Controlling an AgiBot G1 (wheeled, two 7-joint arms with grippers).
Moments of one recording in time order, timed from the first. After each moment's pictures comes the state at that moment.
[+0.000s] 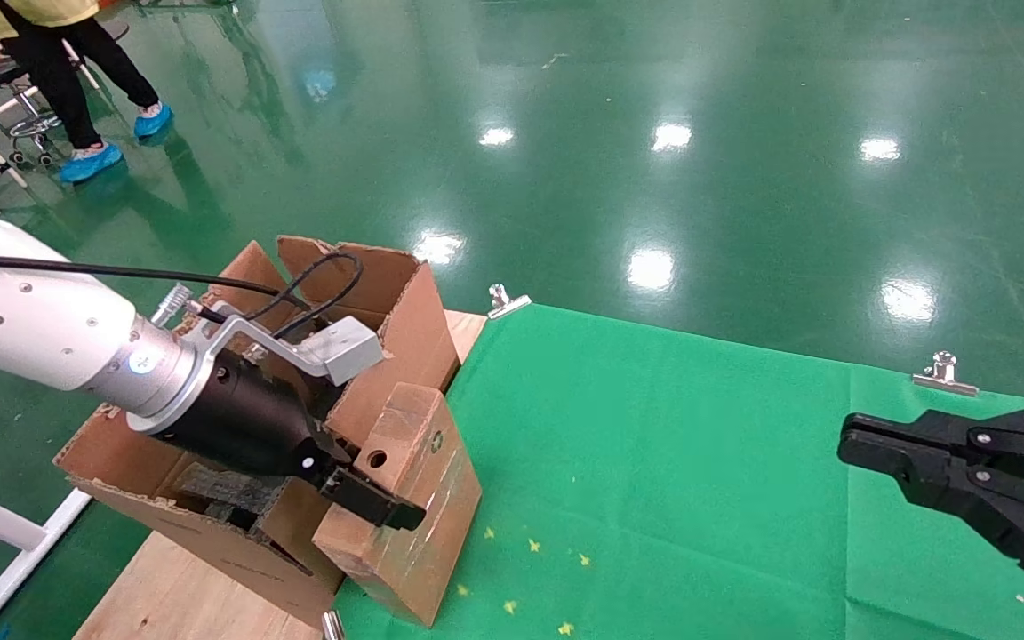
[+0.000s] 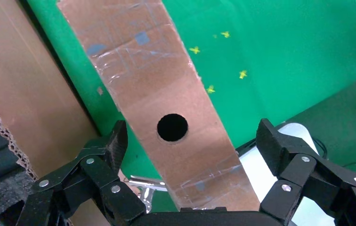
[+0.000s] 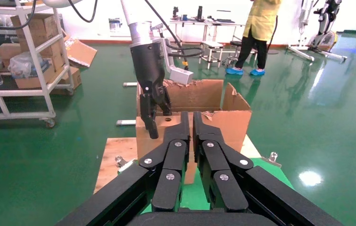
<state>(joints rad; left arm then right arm) -1.73 0.55 1.03 -1.35 1.51 1.55 -1.35 1.09 -0.58 -0.35 1.25 -0.68 -1.46 0.14</state>
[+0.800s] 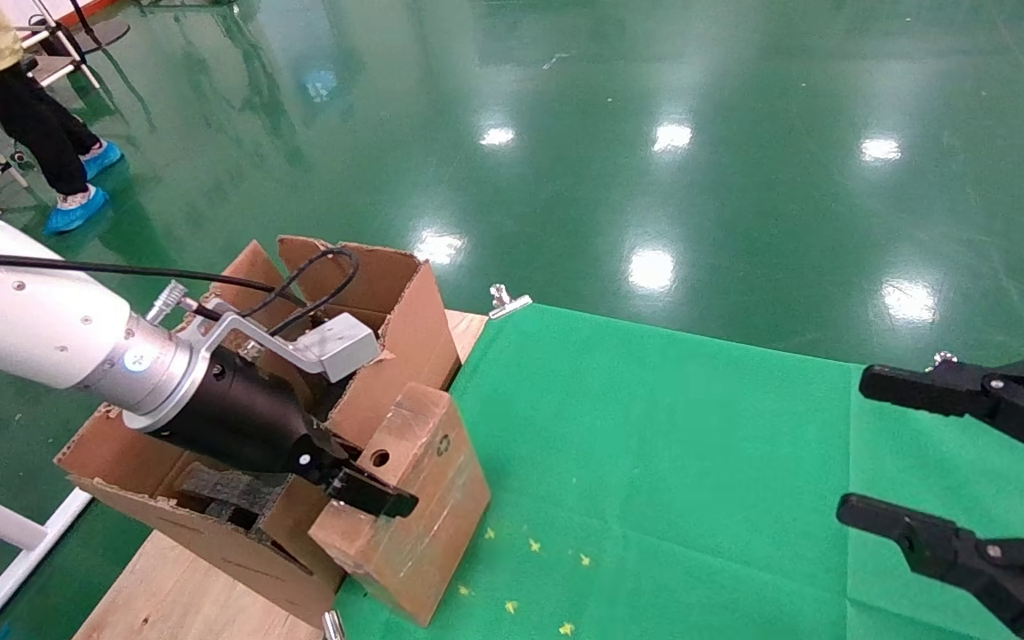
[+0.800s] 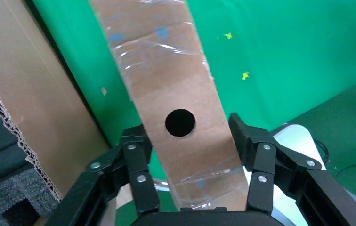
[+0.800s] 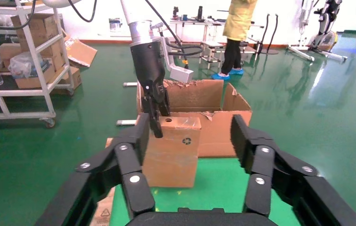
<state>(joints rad) -1.72 0.55 1.03 -1.35 1.51 1.55 -1.35 1.09 -0.58 -0.35 1.25 -0.68 -1.46 0.14</state>
